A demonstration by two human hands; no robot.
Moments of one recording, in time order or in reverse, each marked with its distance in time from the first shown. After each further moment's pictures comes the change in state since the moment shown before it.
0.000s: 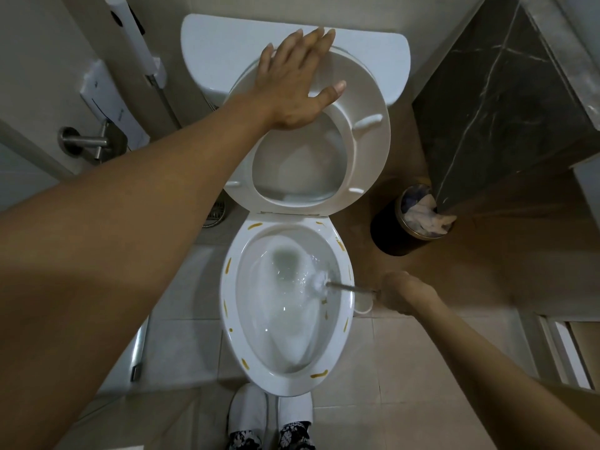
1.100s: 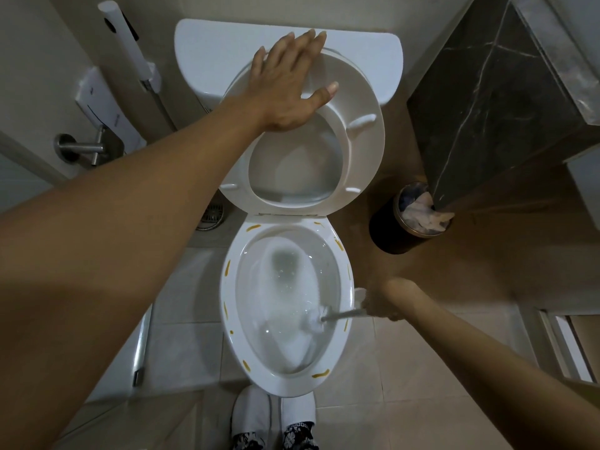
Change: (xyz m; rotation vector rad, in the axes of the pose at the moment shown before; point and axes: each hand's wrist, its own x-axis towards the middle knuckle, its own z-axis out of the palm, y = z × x) left_hand 0.000 0.001 -0.002 -0.007 0.003 0.005; right_hand -0.009 -0.020 0.002 -0.240 -0.189 -0.070
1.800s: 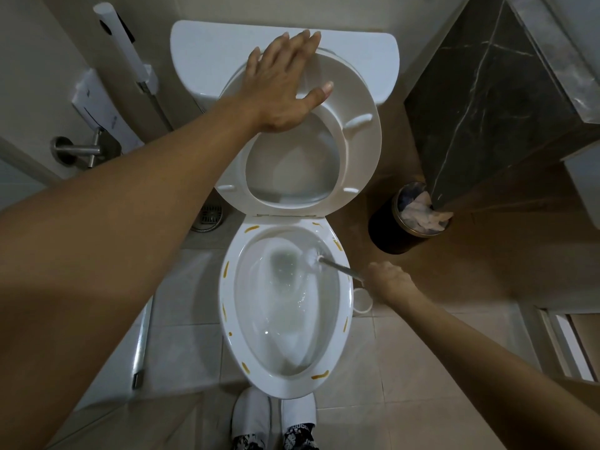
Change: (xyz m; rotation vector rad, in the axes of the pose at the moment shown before) left_hand -0.001 0.001 -0.001 0.012 -0.007 -0.004; right_hand 0.028 0.008 0.005 0.226 0.379 0.065
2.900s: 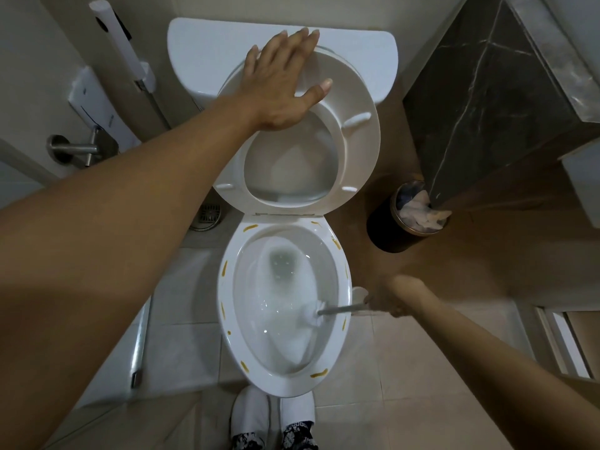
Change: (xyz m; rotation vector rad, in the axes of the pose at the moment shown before) left_hand 0.001 -0.001 0.002 -0.011 0.010 -0.001; right_hand -0.028 0.008 -0.019 -0.069 -0.353 0.009
